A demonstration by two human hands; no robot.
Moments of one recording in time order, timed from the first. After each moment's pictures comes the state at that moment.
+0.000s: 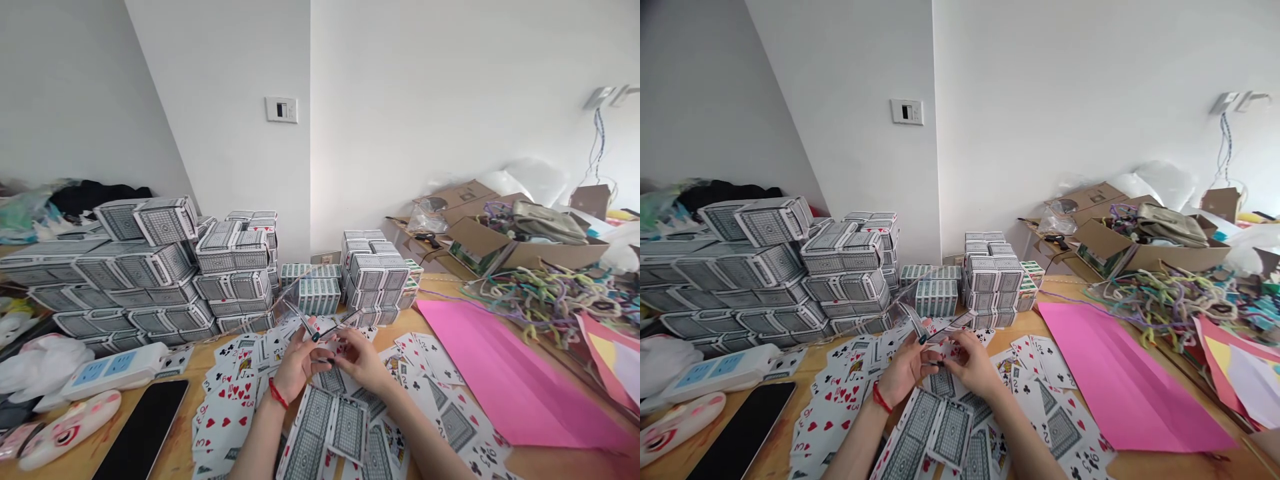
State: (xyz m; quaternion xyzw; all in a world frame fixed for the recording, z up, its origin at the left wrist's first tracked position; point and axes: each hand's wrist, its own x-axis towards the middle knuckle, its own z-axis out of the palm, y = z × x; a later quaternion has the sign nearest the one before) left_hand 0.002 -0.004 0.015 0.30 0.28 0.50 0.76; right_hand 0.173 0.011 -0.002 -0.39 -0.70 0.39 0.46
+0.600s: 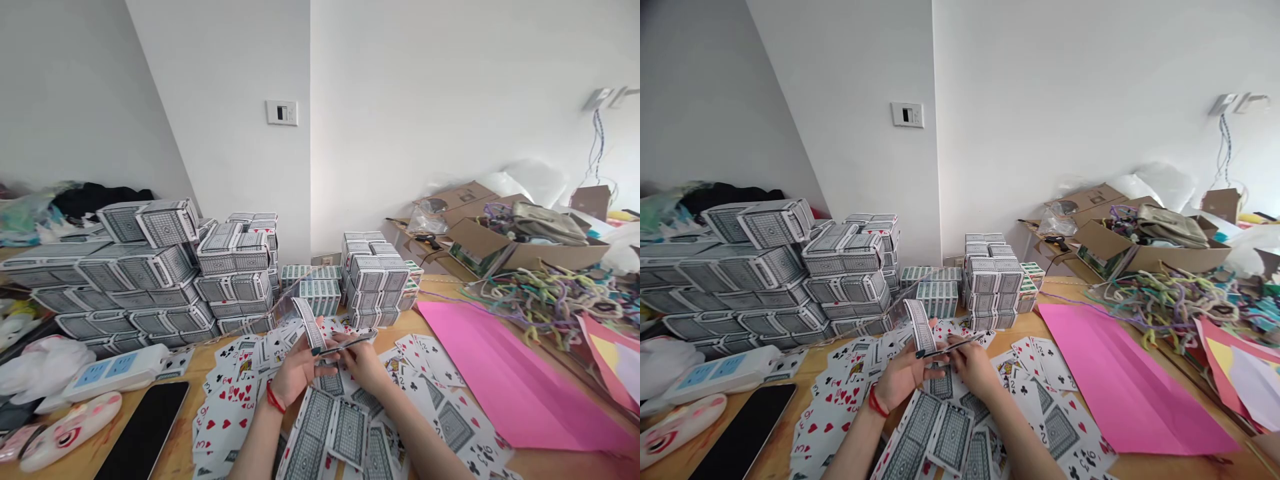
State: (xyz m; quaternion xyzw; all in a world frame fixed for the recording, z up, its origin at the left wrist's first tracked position) left_hand -0.002 -0.008 0.016 0.32 0.19 0.48 0.80; right_hand 0.172 0.014 -0.013 -0.44 -0.80 0.22 0.36
